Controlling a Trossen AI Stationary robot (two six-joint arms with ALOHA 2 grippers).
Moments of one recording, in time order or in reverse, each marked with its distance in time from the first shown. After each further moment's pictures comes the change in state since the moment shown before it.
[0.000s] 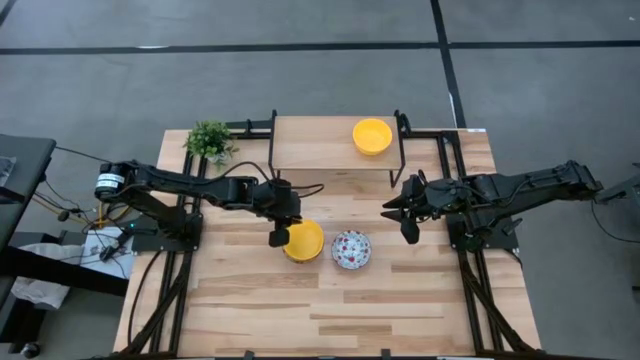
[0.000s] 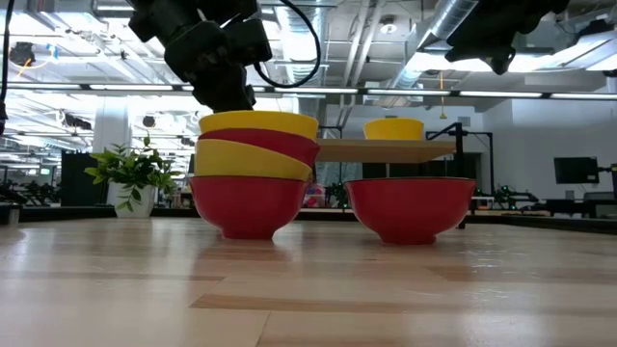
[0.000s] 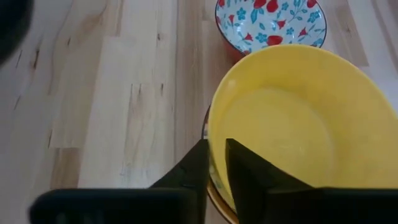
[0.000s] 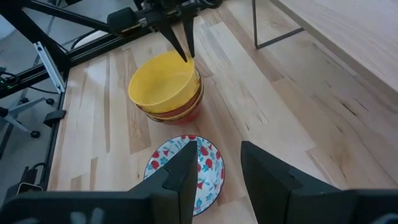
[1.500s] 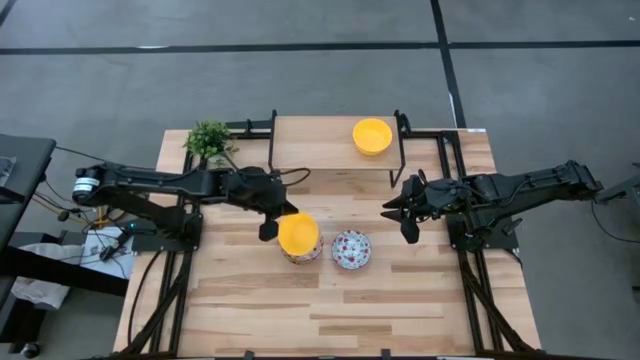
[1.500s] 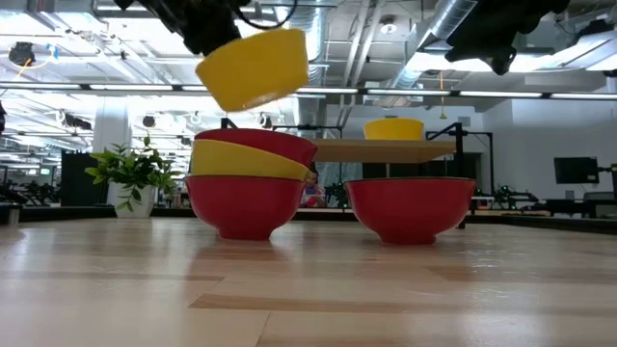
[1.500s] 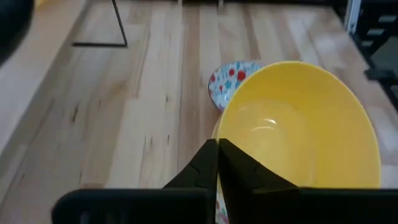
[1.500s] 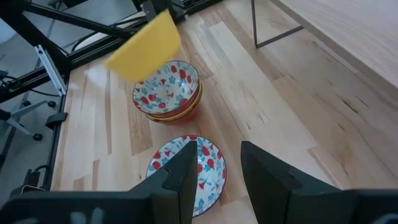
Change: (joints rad) left arm 0.000 -0.221 0.000 0.011 0.001 -0.034; right arm 0.000 0.000 0.000 0.000 0.000 0.019
